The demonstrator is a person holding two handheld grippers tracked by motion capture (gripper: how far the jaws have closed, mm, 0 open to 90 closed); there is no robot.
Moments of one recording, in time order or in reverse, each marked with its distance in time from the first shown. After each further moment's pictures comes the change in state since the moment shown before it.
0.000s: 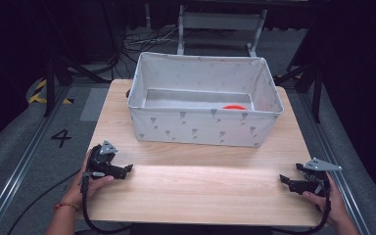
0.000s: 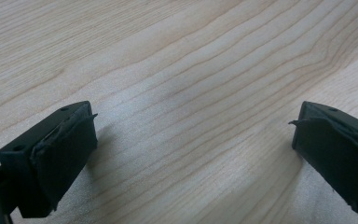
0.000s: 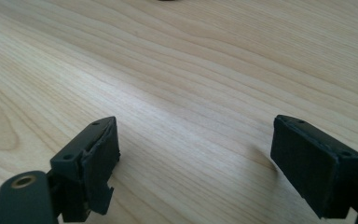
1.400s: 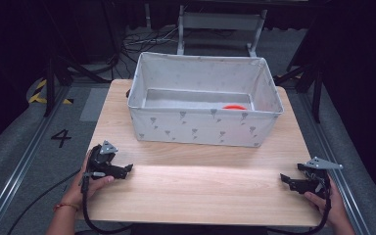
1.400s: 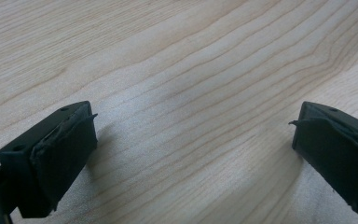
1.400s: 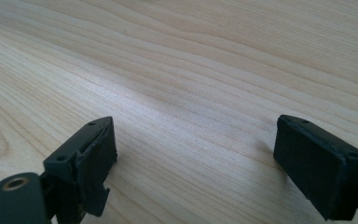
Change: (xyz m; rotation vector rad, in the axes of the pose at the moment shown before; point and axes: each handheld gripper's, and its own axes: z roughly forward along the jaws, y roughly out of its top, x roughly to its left) left arm -0.001 0.000 0.000 0.001 0.010 -0.011; right arm -0.004 0.000 0.002 0.019 0.007 0.050
